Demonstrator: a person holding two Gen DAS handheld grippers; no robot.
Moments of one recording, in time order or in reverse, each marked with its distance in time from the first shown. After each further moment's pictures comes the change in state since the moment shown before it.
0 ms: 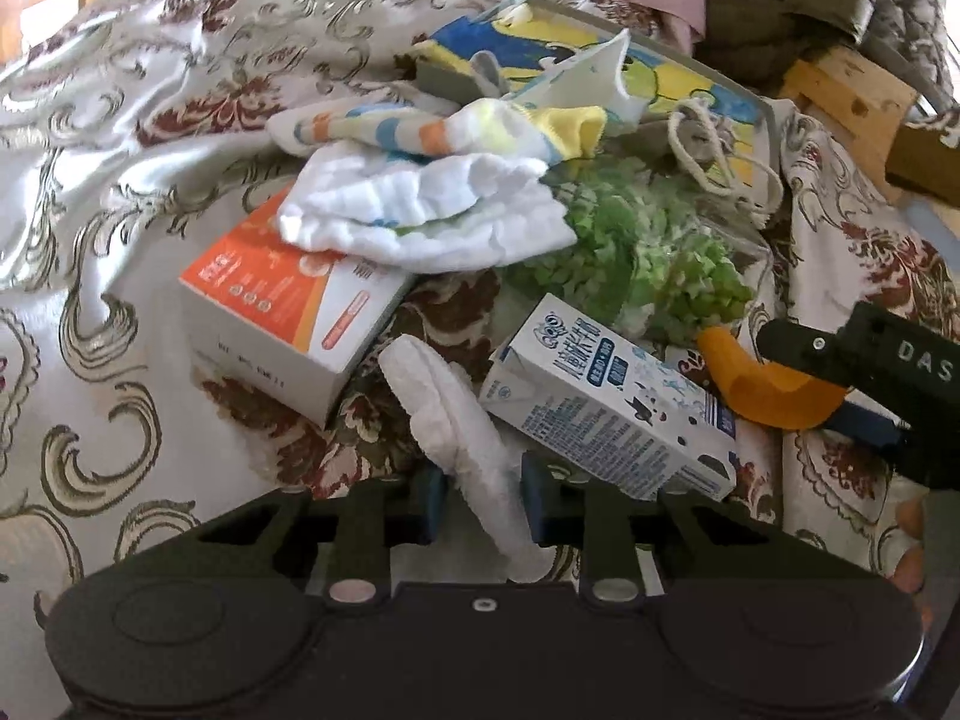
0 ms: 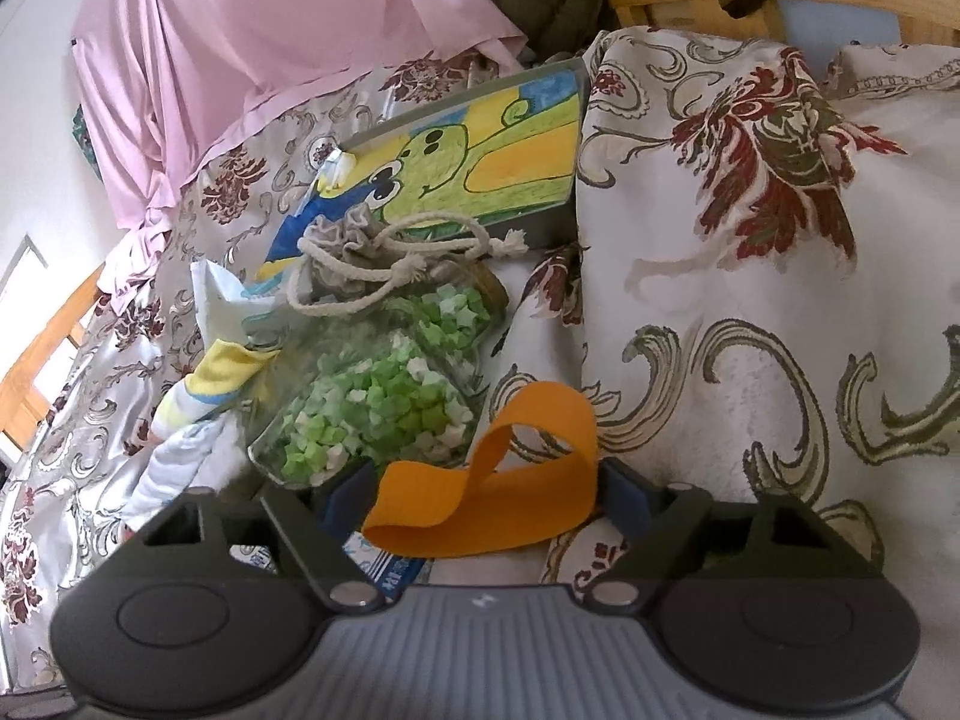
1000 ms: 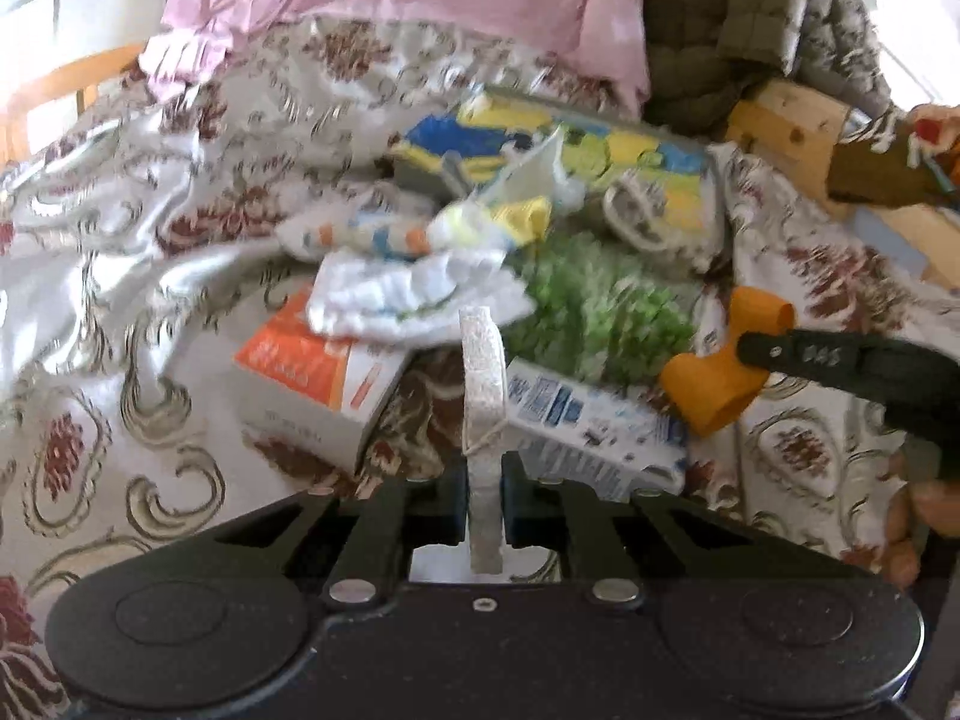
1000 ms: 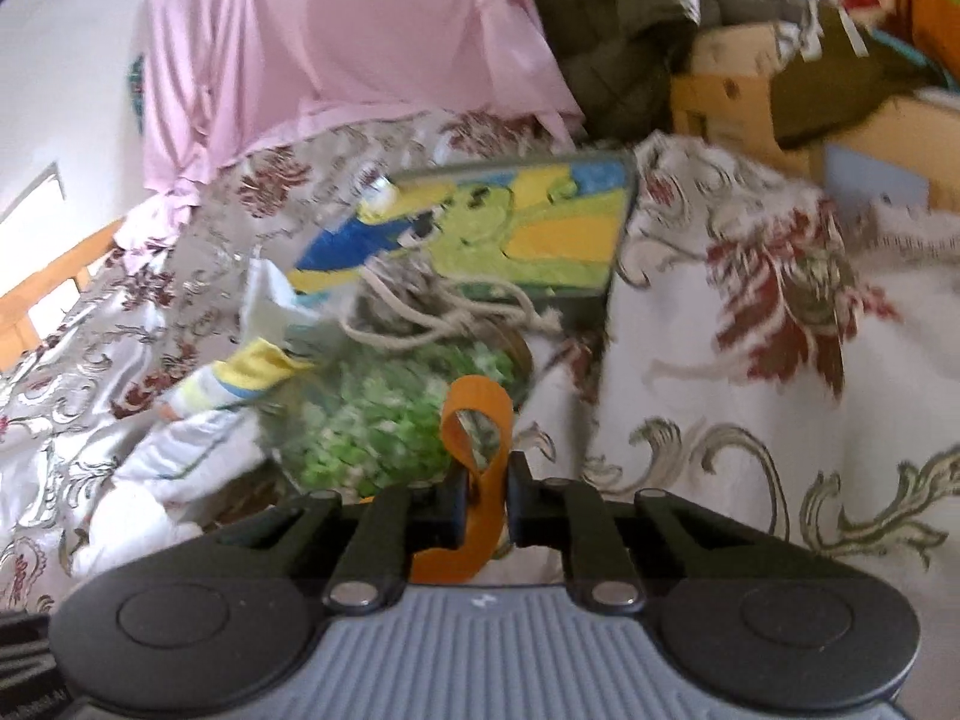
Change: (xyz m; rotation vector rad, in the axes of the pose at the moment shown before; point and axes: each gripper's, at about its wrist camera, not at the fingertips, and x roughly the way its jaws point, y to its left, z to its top) left arm -0.058 -0.008 -0.015 0.109 -0.182 -0.005; right arm -0.030 0.037 -0.005 -0.241 -0.123 -0.050
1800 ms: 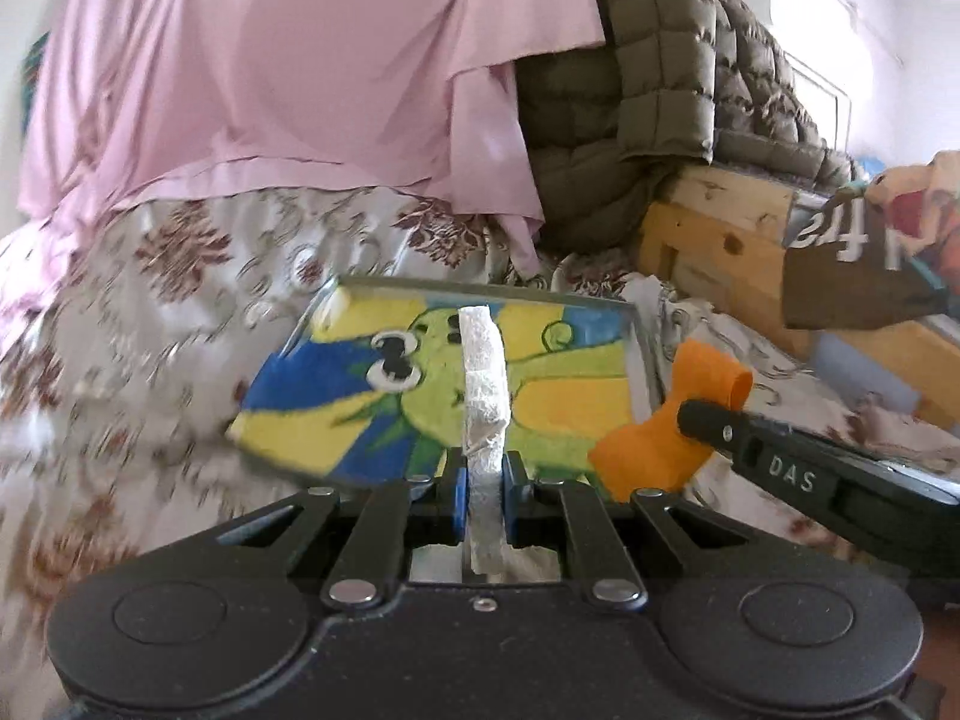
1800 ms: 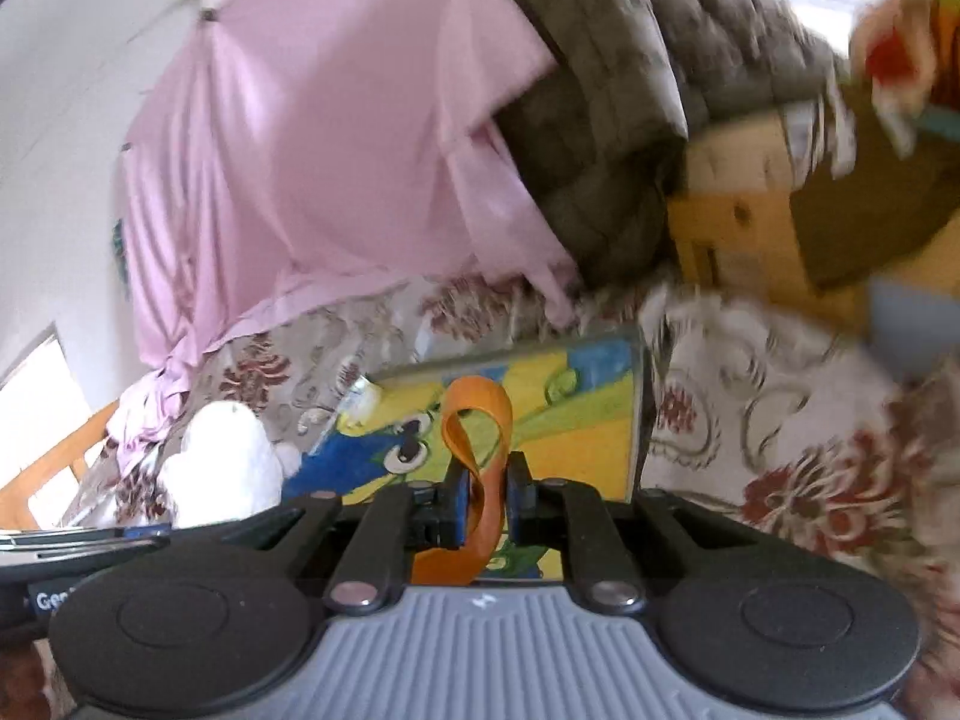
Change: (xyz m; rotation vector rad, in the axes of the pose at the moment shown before) left arm 0.107 -0.082 0.190 0.228 -0.170 -0.119; right arm 0.076 -0.047 0.118 0.181 -0.227 0.073
